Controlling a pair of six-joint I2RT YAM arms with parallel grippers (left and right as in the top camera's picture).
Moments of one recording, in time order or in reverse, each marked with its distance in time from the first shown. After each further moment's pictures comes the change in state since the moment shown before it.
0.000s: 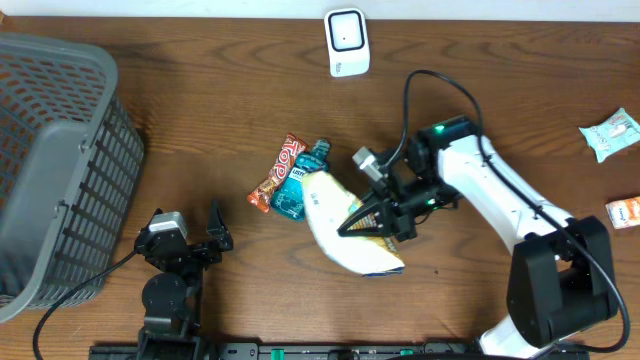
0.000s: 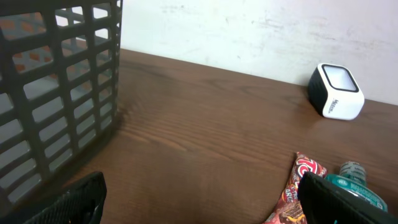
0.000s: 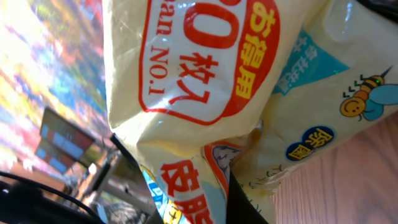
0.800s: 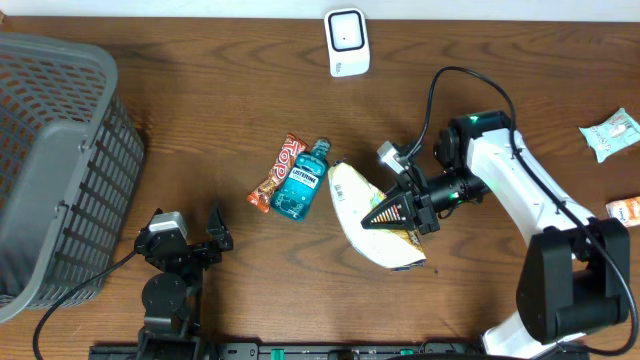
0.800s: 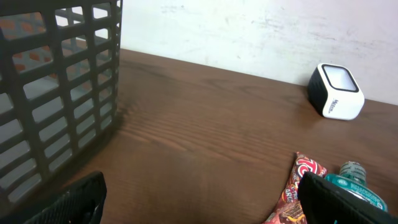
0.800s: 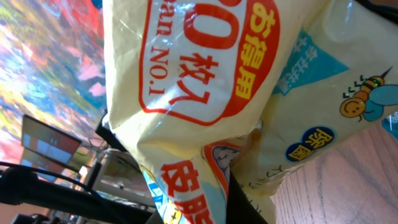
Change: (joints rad) left arm 0.000 0.000 0.000 0.000 0.000 0.000; right arm -0.125 -0.015 0.000 -0.032 0.152 0.035
